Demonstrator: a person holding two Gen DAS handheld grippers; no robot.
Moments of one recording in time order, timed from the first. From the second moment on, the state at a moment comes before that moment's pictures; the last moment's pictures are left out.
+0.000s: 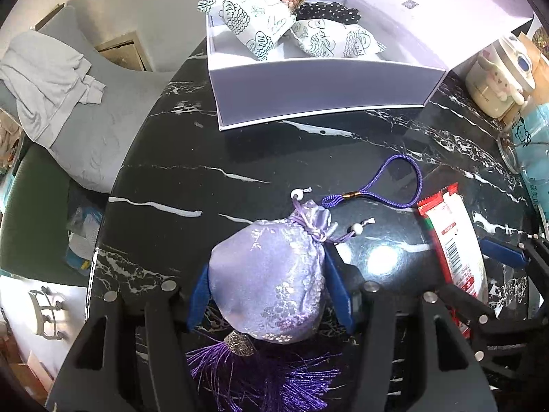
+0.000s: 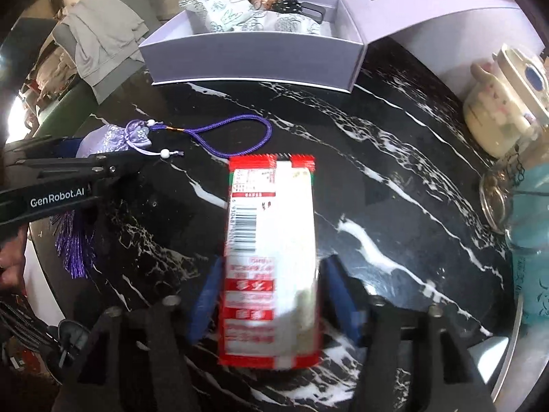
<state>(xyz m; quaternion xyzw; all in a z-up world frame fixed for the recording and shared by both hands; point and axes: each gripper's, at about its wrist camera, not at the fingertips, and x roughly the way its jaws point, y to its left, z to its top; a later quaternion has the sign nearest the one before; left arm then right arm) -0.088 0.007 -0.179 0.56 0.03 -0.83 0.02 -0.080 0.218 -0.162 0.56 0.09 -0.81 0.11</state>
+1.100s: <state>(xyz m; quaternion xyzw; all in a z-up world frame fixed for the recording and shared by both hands) -0.060 0.026 -0.100 0.57 0.05 -0.82 -0.03 -0.081 0.245 -0.094 0.57 0.04 -0.80 0.17</state>
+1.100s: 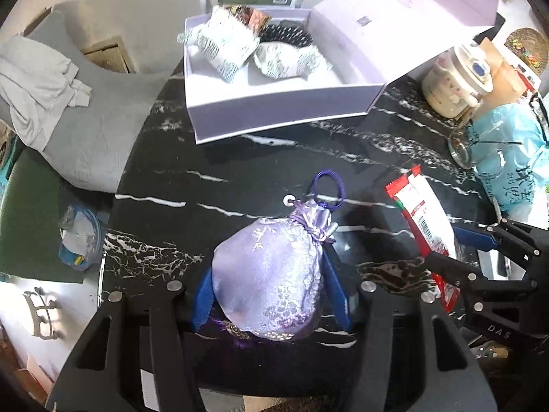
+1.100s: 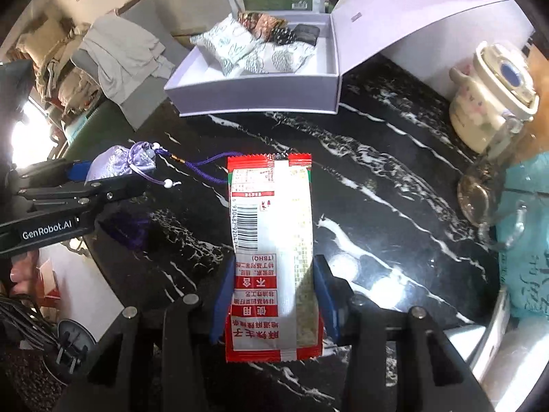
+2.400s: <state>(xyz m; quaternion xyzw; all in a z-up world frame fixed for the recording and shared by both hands) -0.077 0.061 0.024 0.51 0.01 -0.86 -0.05 -0.083 0.247 0.012 0.48 0.01 -0.85 0.22</state>
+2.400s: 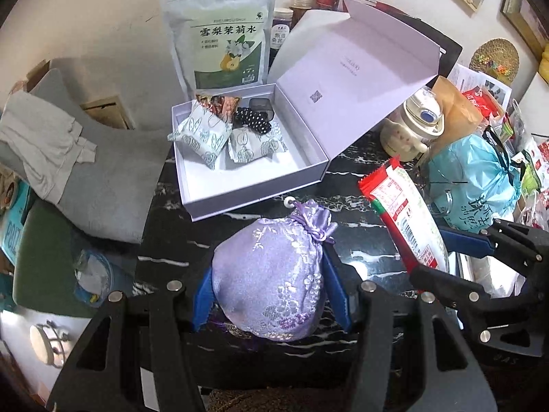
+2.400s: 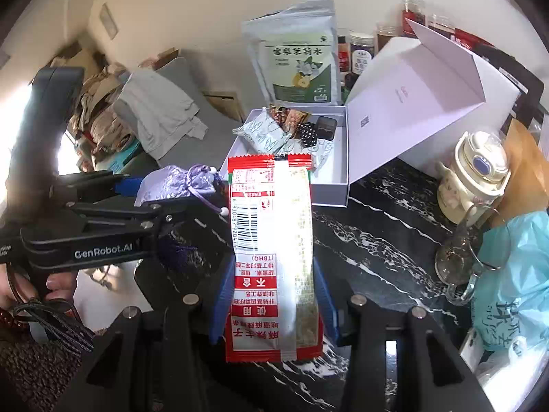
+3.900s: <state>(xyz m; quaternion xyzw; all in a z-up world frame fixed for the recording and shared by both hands) -0.270 -0.008 -0.068 0.56 -0.06 -0.81 -0.16 -0.237 0.199 -0.056 0.52 -0.06 -0.84 0.15</state>
